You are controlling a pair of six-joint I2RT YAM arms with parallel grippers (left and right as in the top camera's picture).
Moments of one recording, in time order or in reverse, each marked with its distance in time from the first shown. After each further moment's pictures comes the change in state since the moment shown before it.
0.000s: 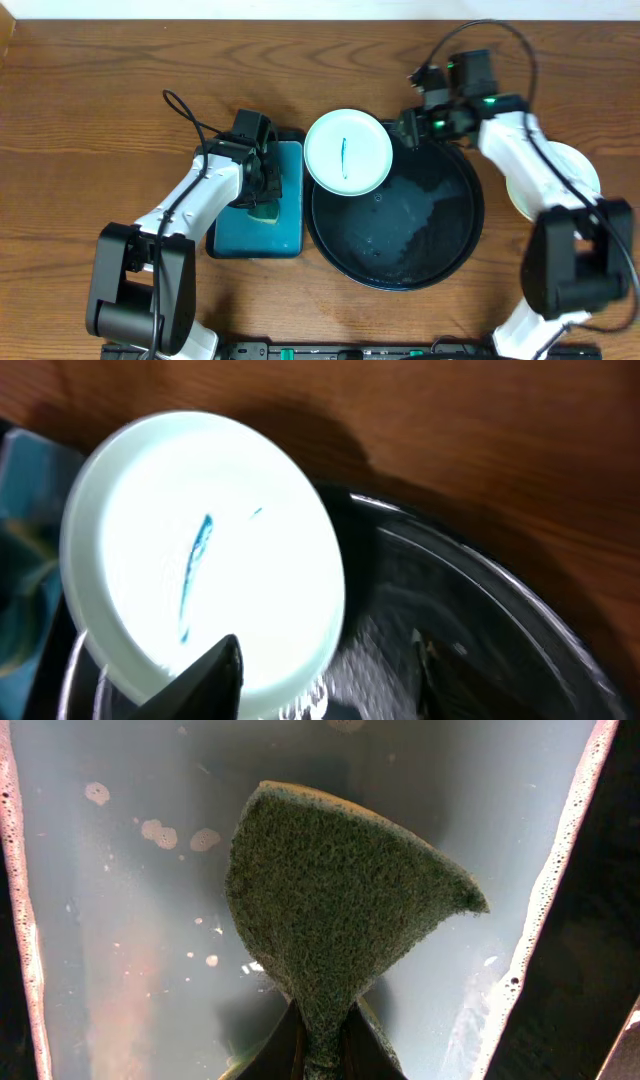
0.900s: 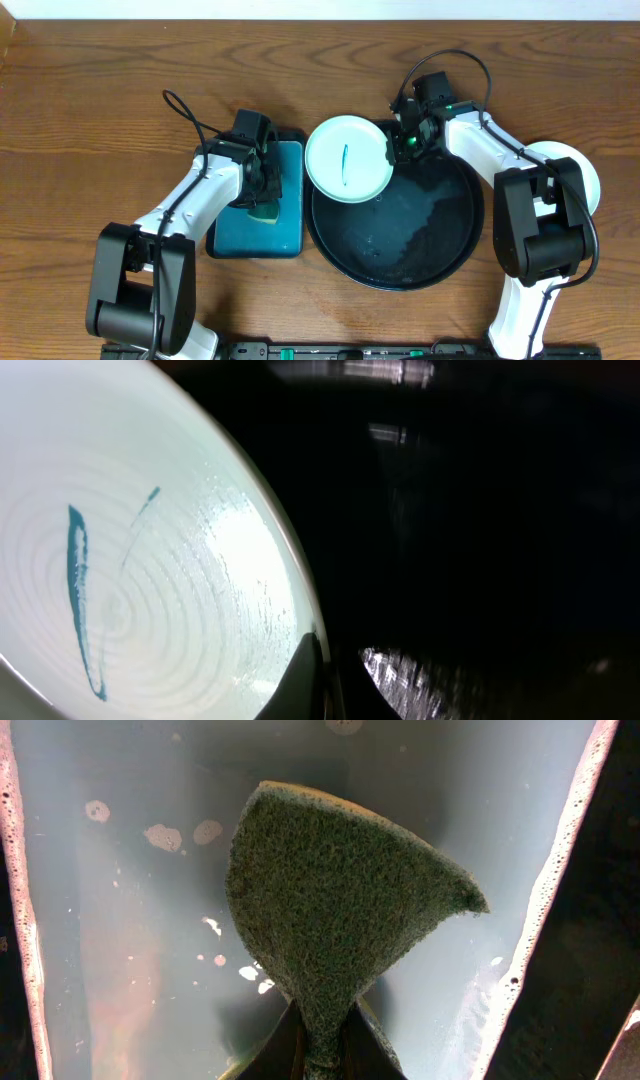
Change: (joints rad) left arm 0.000 0.000 0.000 0.000 0.000 0.000; right arm 0.058 0.182 0.007 -0.049 0.038 0.147
